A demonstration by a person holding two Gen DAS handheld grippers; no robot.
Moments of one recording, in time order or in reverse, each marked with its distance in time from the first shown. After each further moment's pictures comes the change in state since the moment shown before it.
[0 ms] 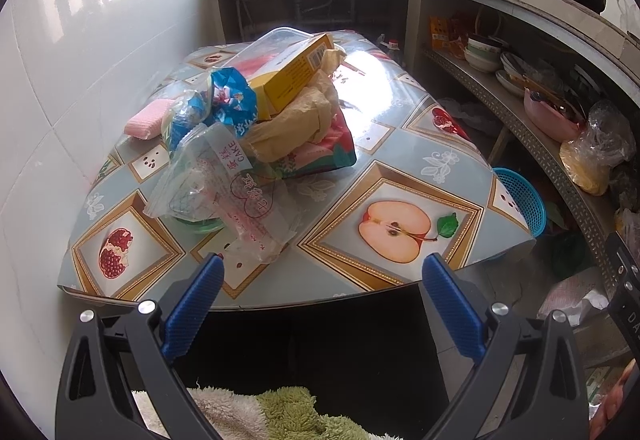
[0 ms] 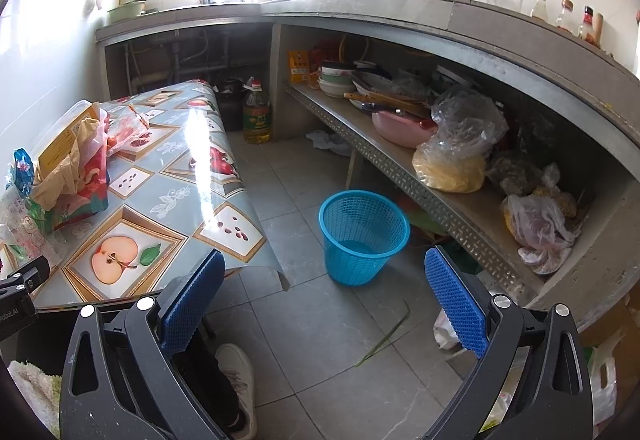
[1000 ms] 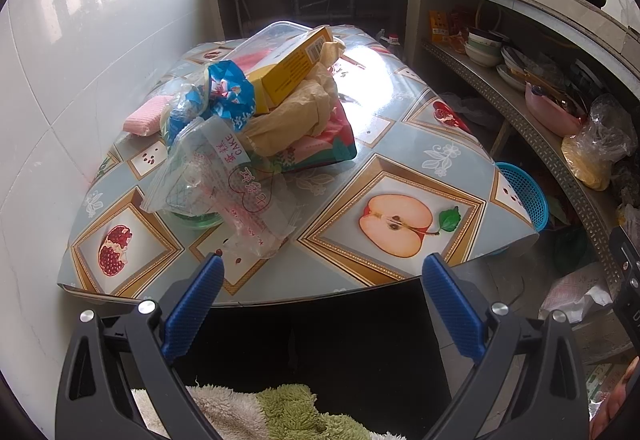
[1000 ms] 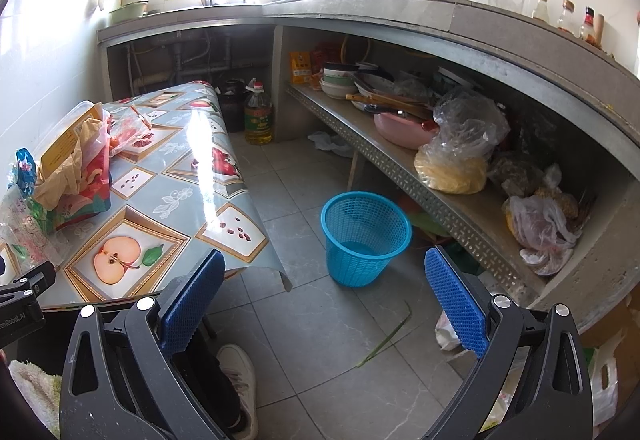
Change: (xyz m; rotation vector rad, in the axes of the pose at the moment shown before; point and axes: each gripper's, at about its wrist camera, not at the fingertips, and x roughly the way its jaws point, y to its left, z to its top) left arm 0.003 -0.001 -0.001 0.011 0.014 0.001; right arm 0.001 0.001 0.000 0.000 0.000 -0.001
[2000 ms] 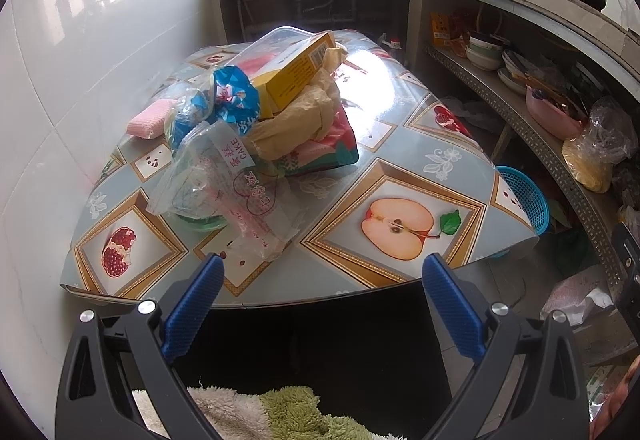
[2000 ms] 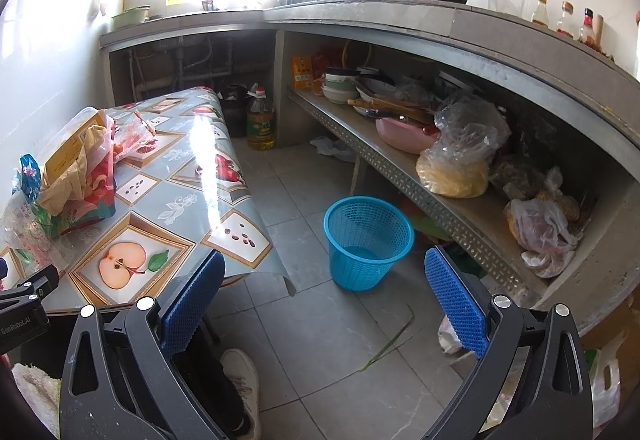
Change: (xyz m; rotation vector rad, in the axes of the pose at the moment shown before) left arm -0.002 0.006 0.001 -0.007 -0.011 0.006; right arm 0.001 0.006 0.007 0.006 -0.011 0.006
